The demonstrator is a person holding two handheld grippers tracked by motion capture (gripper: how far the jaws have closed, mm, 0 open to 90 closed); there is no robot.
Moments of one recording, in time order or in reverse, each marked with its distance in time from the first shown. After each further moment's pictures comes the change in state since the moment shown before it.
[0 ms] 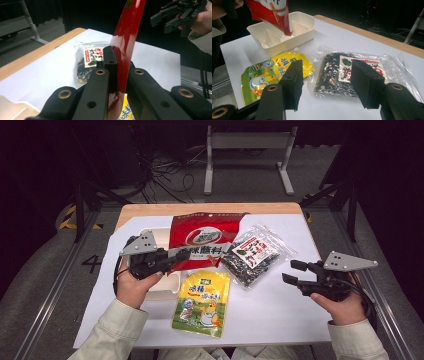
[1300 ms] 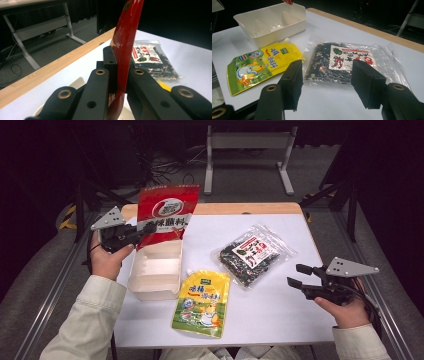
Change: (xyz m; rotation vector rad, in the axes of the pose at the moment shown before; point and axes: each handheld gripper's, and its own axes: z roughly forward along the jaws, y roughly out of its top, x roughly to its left) left arm 0.090 -0.011 -0.037 0.012 0.214 -0.033; right arm -0.008 -0.022 -0.005 0.025 -0.051 -0.013
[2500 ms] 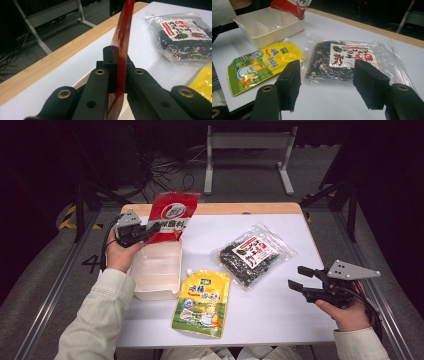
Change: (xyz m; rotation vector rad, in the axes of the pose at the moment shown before) left arm 0.039 -0.037 0.058 0.111 0.077 0.053; right arm 0.001 -0.008 -0.002 -0.008 -0.008 0.027
